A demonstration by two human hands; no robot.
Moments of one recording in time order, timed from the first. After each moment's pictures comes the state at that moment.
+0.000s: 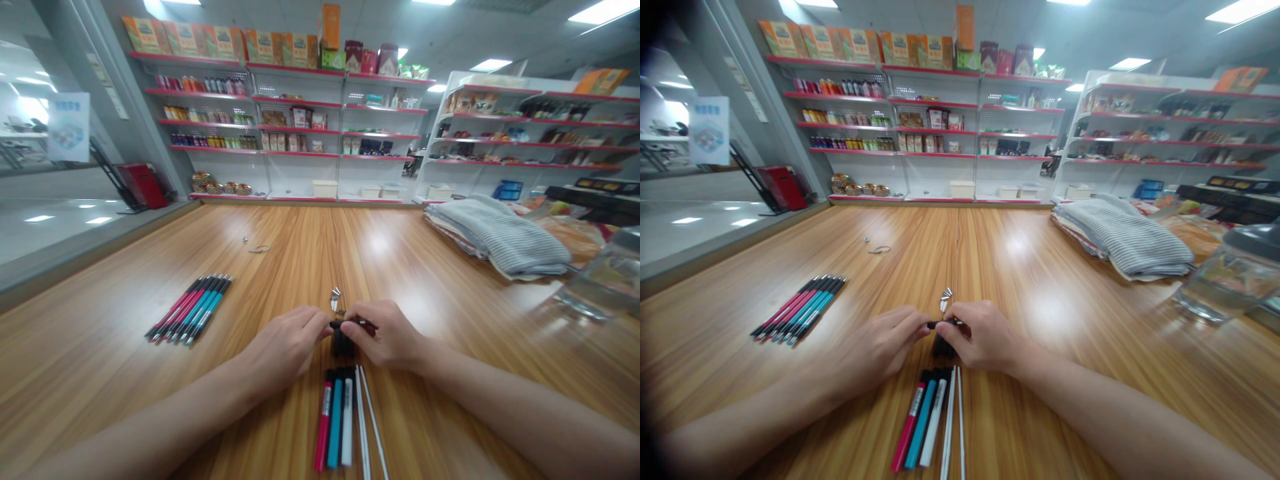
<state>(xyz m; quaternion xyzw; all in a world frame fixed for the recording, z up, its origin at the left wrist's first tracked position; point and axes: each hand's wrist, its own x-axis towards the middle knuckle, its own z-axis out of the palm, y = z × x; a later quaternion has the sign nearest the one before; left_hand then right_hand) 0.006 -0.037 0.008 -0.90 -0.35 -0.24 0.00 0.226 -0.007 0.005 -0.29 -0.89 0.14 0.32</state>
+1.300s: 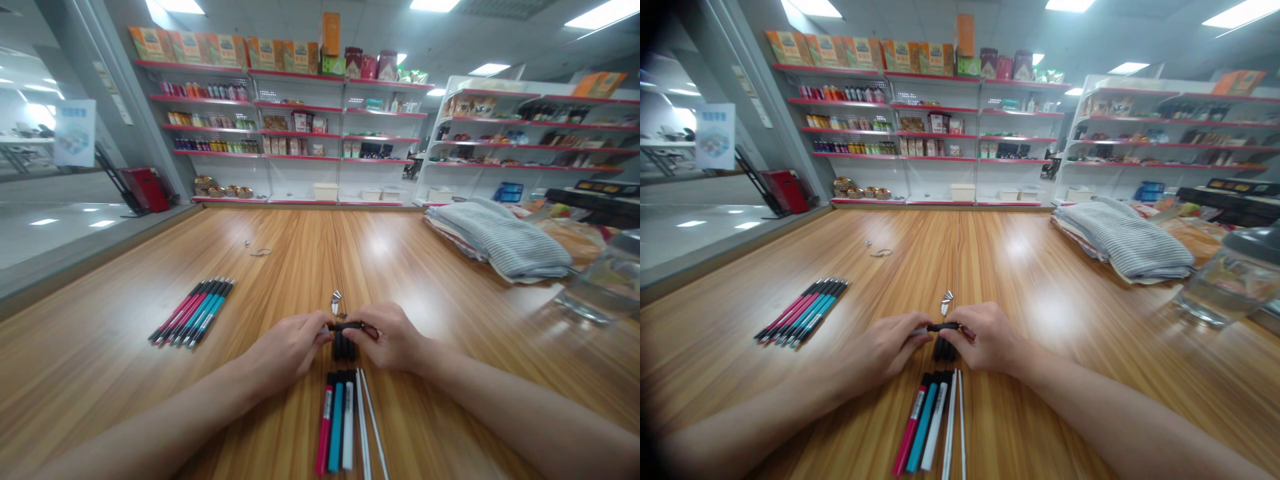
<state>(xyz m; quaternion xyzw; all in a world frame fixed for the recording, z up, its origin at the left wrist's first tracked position) 0.006 -0.036 0.005 -0.89 -0.38 -0.25 -0.08 0.230 -0.003 0.000 -0.24 -0.90 0.08 0.36</state>
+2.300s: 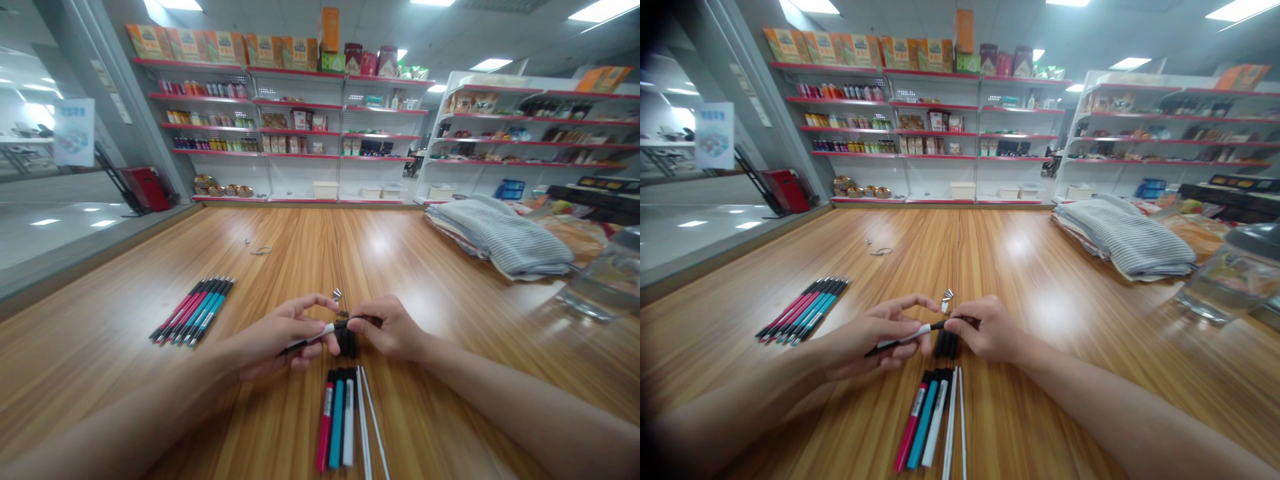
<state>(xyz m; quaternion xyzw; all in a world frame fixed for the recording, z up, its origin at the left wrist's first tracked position) 0.003 -0.032 0.031 -0.52 -0.33 -0.27 -0.74 0.232 0.003 0.002 -0.28 -0.87 0.22 0.36</state>
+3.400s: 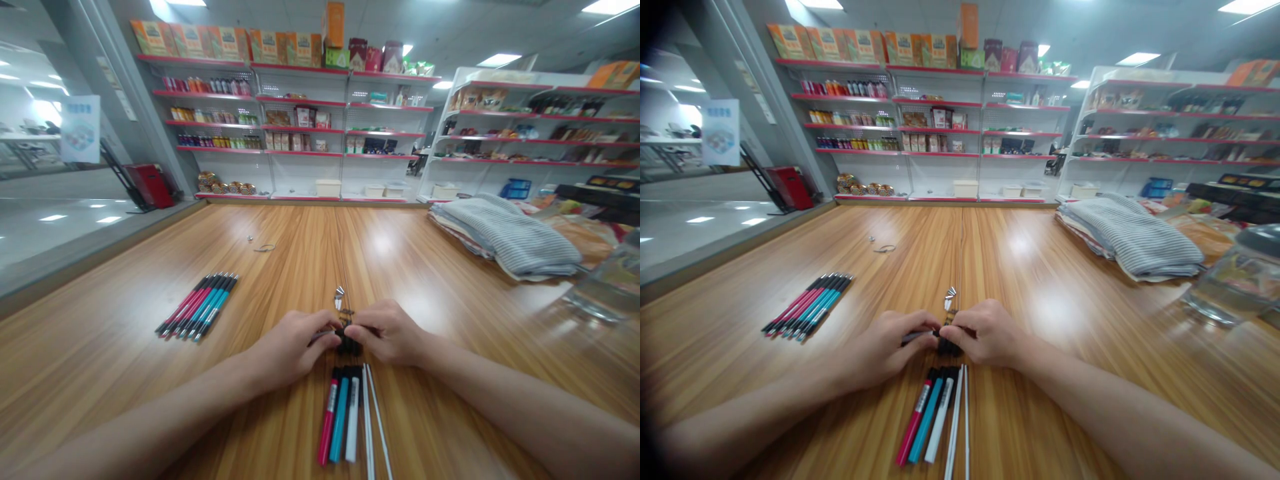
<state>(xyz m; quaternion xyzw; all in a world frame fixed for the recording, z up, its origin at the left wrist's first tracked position) 0.009 -0.038 0.016 -0.84 -0.39 -0.25 -0.29 0.230 0.002 -0.003 -0.24 -0.92 0.10 0.29</state>
